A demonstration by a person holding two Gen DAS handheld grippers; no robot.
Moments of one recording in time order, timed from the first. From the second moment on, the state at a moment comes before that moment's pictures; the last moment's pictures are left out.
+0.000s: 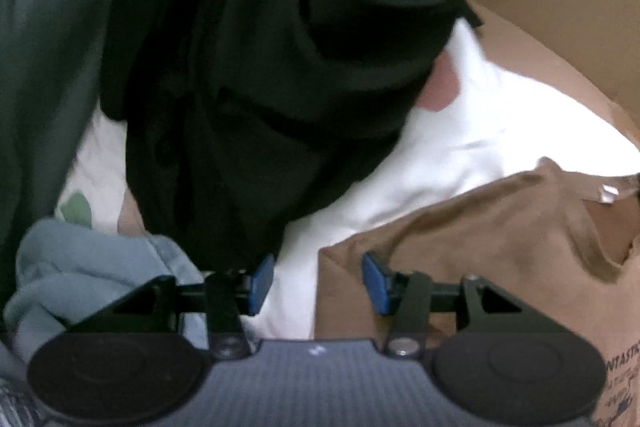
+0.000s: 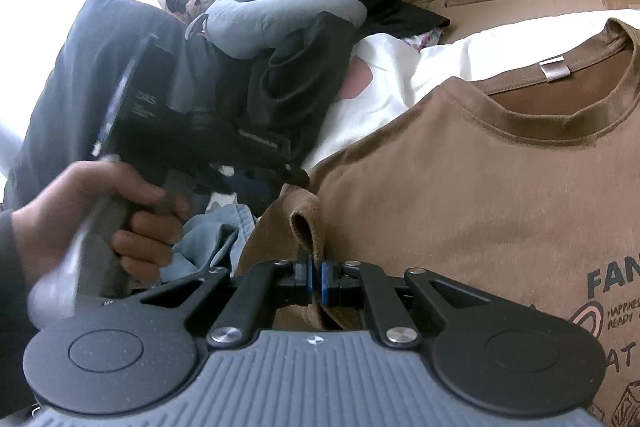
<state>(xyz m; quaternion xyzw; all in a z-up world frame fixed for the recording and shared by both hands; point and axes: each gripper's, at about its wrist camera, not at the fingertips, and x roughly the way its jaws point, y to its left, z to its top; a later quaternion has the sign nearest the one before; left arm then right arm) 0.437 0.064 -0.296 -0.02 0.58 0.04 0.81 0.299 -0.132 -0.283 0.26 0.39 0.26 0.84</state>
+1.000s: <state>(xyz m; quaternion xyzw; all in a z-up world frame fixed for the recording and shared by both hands) 0.437 0.064 -0.310 -0.02 0.57 0.07 0.82 0.333 -0.165 -0.330 0.33 0.45 0.20 0.81</state>
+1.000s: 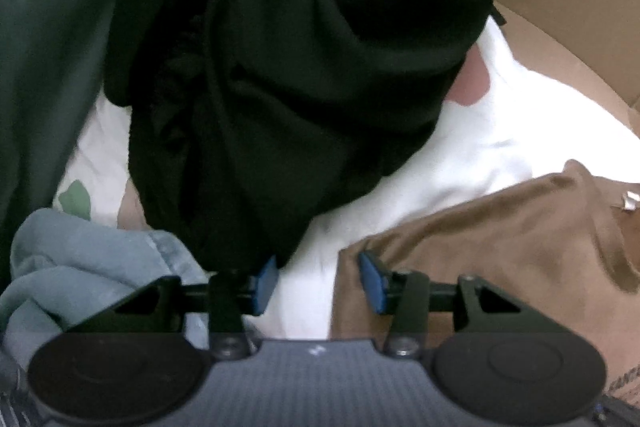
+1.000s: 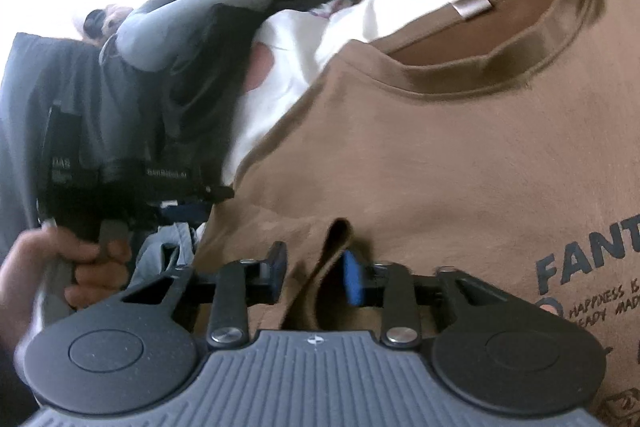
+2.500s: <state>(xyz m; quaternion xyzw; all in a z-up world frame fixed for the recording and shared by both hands) 0.218 0.097 -0.278 0.02 0.56 -0.06 0.83 0.215 -0.188 -0.327 0.40 0.46 0.21 0.77</state>
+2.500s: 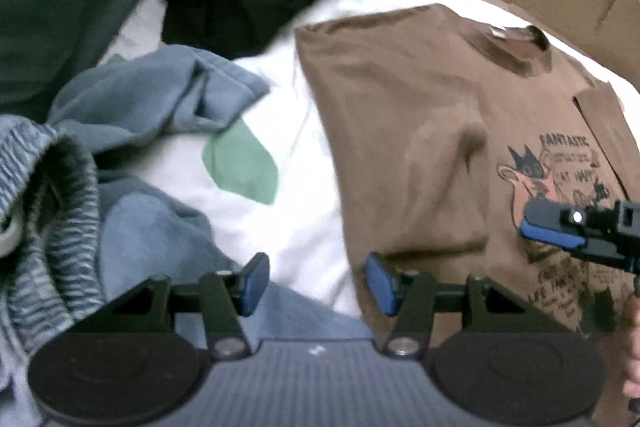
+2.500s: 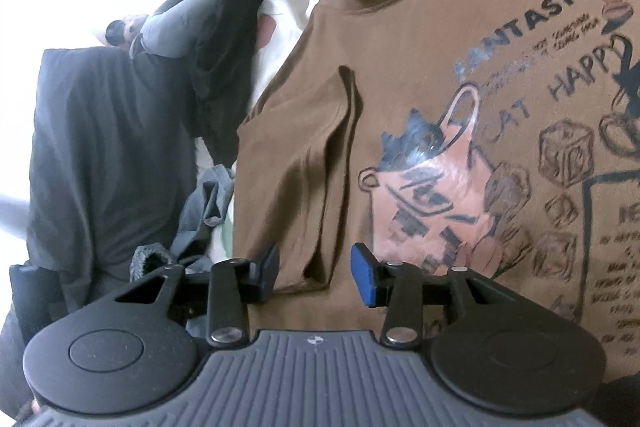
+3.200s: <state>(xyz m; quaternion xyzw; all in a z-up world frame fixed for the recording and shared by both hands) 0.205 0.080 -0.296 0.04 0.55 -0.04 0.83 0.212 -0.155 -0.346 0.41 0.47 0.22 0.75</state>
